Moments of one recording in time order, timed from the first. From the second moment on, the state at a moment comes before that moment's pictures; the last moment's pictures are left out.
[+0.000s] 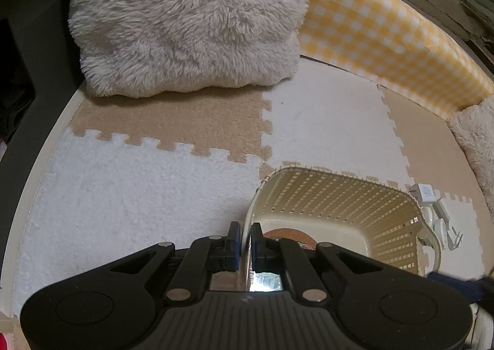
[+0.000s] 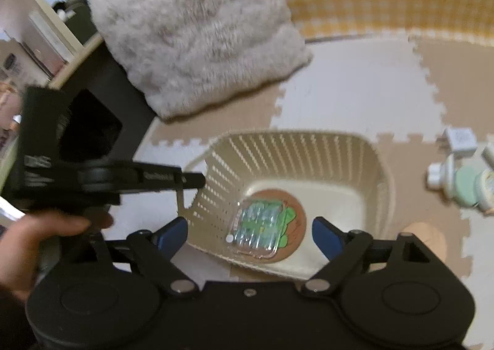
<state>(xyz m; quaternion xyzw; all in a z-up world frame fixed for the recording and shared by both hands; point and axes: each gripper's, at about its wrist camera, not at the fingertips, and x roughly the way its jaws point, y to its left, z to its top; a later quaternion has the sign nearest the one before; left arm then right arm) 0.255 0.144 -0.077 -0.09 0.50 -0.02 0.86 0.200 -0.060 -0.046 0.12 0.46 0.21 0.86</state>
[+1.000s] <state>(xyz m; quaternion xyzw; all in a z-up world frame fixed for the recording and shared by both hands) 0.256 0.140 -0.078 -0.07 0.51 -0.02 0.86 0.189 -0.202 -0.100 0.05 0.38 0.01 0.92</state>
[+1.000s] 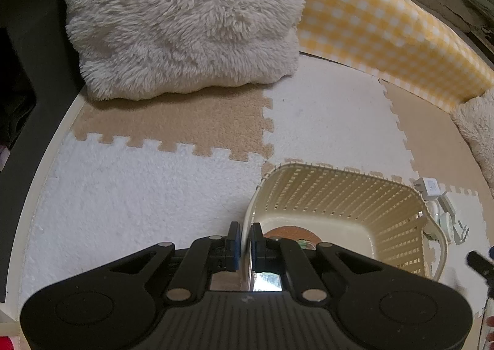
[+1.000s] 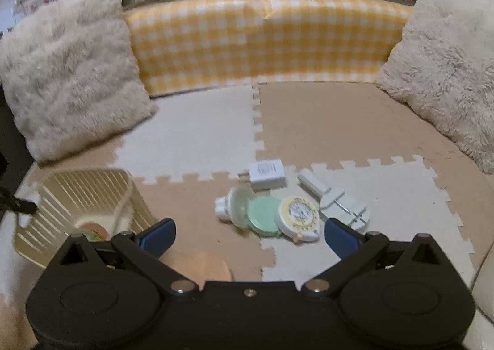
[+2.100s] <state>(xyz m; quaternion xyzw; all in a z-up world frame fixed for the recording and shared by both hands) 0.255 0.138 -0.079 -0.07 0.51 -0.02 0.86 0.200 -0.153 -0.171 -0.01 0.45 0.13 0.88</state>
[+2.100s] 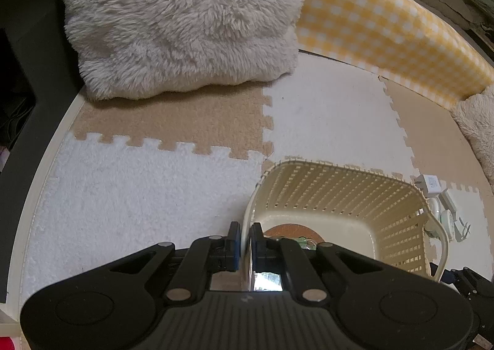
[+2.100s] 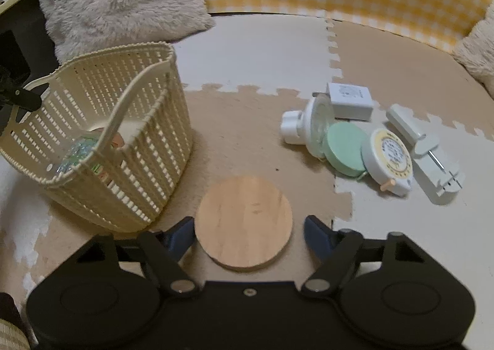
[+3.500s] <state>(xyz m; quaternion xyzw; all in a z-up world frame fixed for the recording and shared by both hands) 0.254 0.140 -0.079 -0.08 0.51 -0.02 0.86 0.231 -0.047 -0.079 -0.08 0.46 0.22 0.86</state>
